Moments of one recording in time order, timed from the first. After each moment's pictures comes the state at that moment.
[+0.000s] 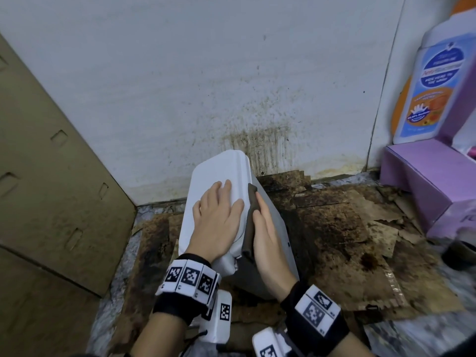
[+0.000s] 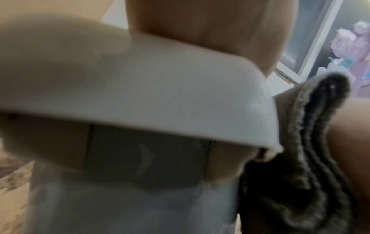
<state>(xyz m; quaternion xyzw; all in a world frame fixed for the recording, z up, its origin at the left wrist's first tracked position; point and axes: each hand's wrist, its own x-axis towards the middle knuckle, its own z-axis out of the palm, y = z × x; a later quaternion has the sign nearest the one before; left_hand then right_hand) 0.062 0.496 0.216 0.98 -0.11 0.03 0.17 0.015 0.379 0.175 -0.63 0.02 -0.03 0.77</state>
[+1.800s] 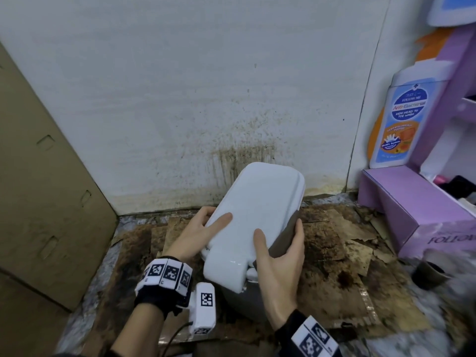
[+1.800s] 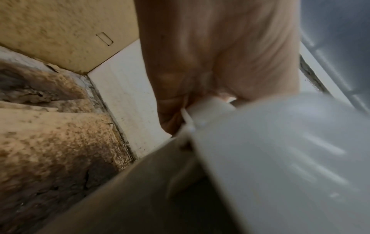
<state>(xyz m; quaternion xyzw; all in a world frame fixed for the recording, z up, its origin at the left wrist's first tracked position) 0.064 0.501 0.228 0.84 0.00 -0.10 0.54 -0.010 0.342 0.174 -0.66 0.20 -0.21 0.69</state>
